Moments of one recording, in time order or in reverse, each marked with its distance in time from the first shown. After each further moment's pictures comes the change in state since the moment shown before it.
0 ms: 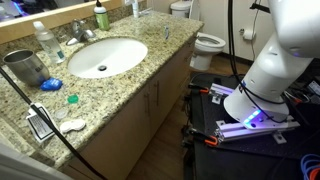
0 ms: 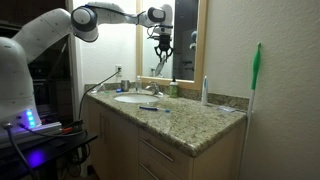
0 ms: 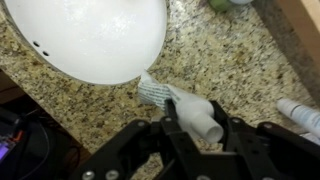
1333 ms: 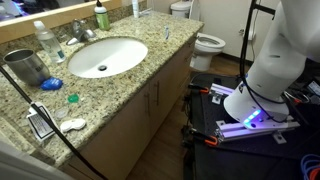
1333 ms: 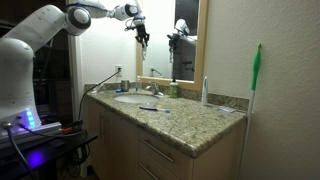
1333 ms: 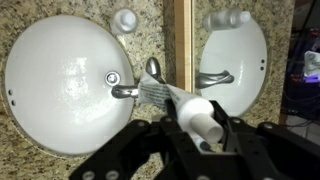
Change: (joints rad) arm 0.414 -0.156 0.066 0.000 -0.098 0.229 -0.217
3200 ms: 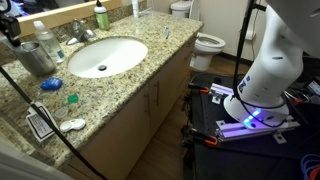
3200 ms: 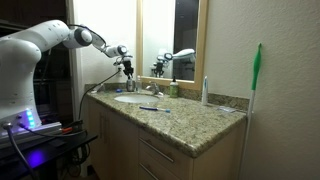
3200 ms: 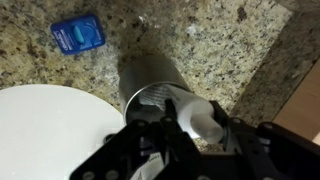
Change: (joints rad) arm 0.293 0.252 0.062 -0.255 -0.188 0.338 -0.075
